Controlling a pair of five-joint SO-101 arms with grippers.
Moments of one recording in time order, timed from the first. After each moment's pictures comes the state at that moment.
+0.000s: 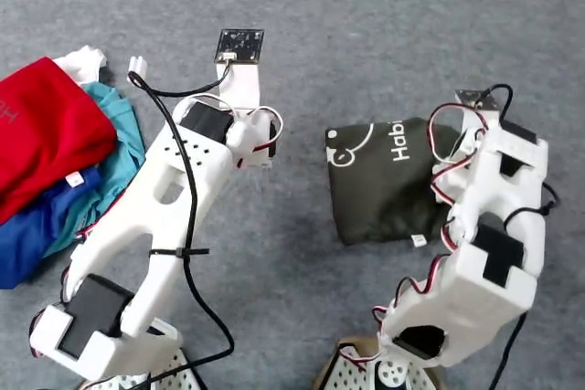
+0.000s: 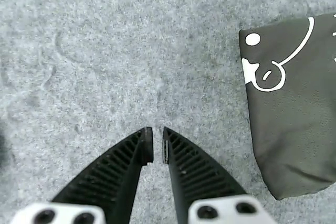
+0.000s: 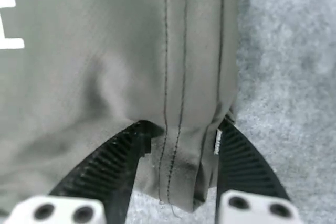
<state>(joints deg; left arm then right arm) 21.3 -8.0 13.8 64.2 9.8 25.3 17.3 16.4 67.4 17.4</state>
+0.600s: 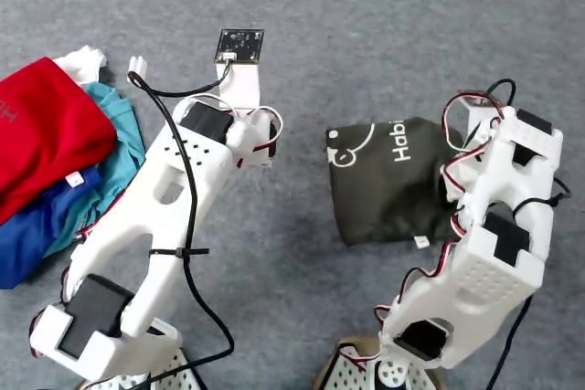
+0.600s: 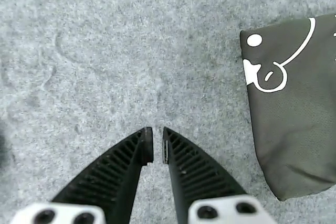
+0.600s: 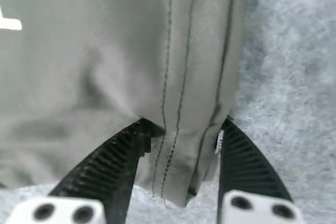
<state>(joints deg) 21.3 -8.0 13.8 64.2 9.8 27.8 23.3 7.1 76.0 25.0</state>
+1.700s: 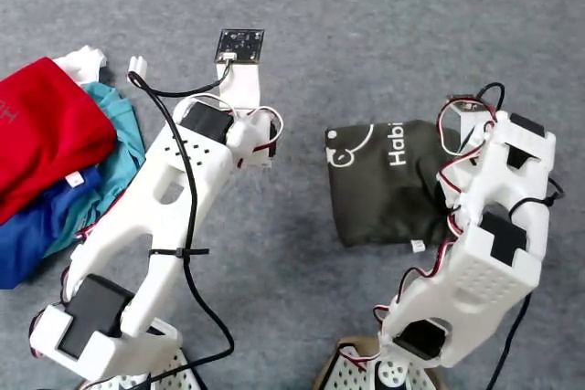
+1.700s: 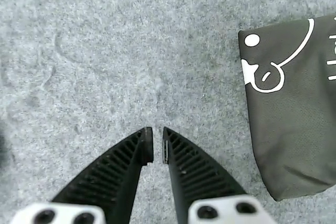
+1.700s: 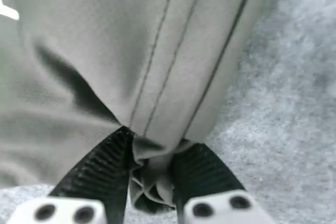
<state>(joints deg) 21.3 -8.0 13.8 64.2 9.8 26.2 22.5 9.8 73.2 29.0</state>
